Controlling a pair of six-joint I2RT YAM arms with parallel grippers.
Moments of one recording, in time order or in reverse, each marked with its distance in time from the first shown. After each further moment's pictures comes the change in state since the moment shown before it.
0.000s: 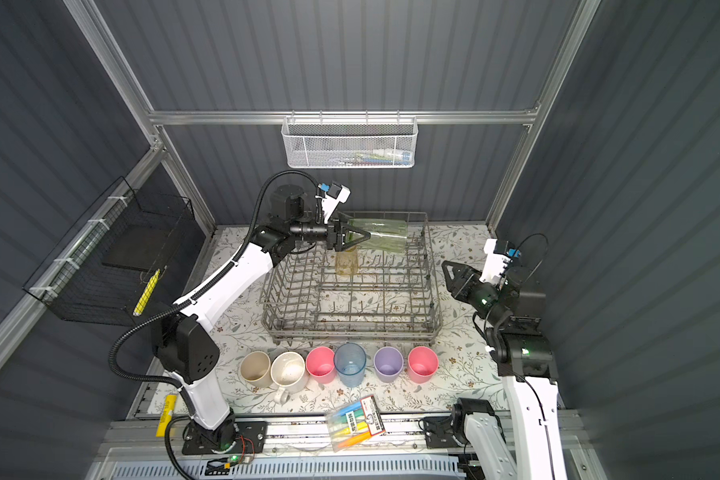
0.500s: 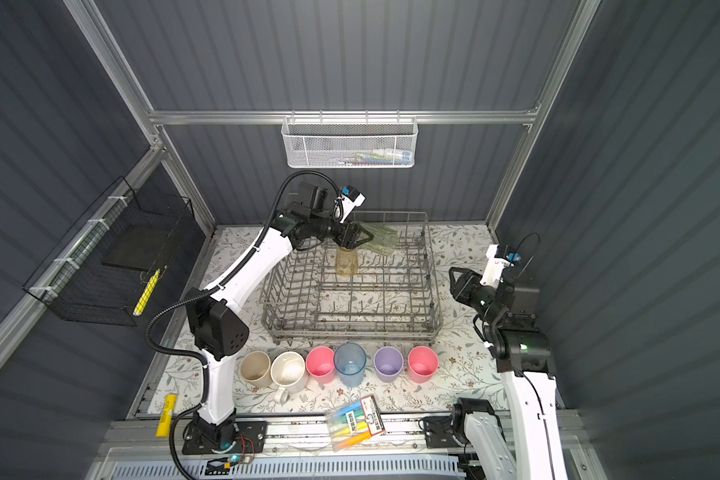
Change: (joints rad) left arm -0.053 0.251 0.407 -0.485 -0.363 0.213; right arm -0.001 0.019 -0.010 -0.063 0.124 -0.055
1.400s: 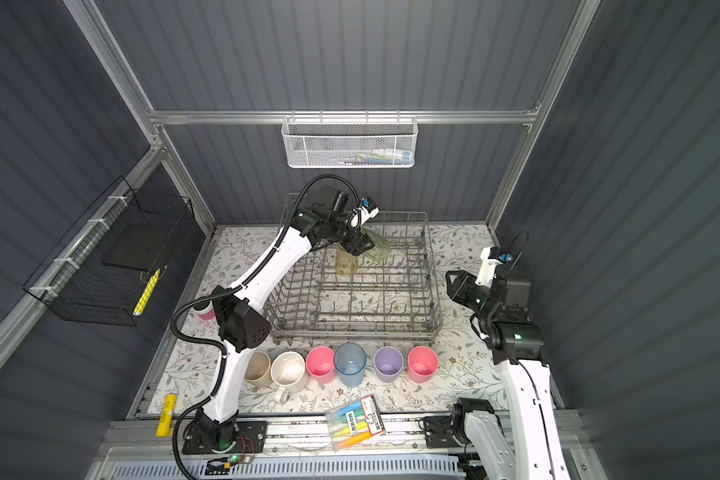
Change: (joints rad) left arm -0.058 0.154 0.224 -0.210 -0.286 0.209; right arm 0.000 0.043 -0.039 -0.001 -0.006 -0.011
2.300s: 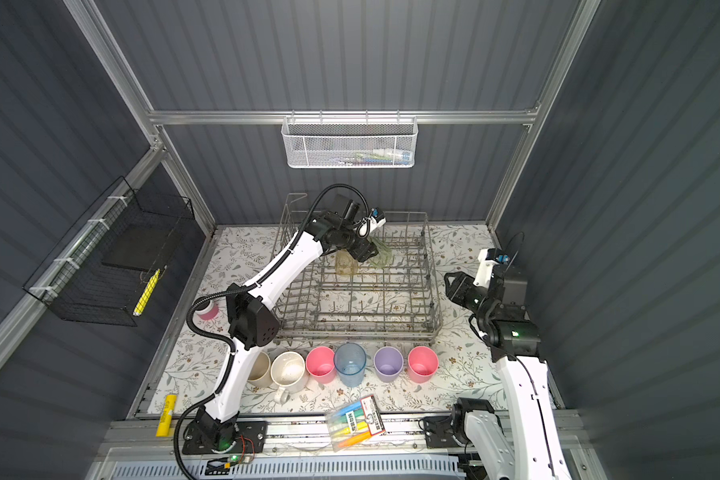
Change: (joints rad) left arm -0.030 0.091 0.014 0.024 -0.079 0.042; right arm 0.000 0.019 -0.015 0.003 -0.001 -0.004
